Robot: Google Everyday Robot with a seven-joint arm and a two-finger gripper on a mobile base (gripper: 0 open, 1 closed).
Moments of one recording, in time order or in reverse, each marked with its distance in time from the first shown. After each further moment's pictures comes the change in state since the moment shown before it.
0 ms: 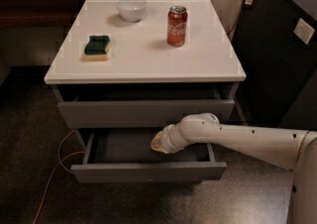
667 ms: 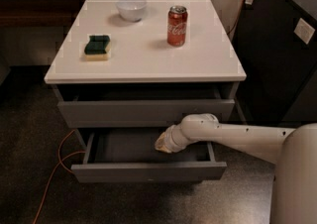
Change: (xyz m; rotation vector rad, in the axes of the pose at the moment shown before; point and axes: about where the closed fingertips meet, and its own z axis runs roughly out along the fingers) arm 0.032 -0.015 0.024 -0.011 0.035 0.072
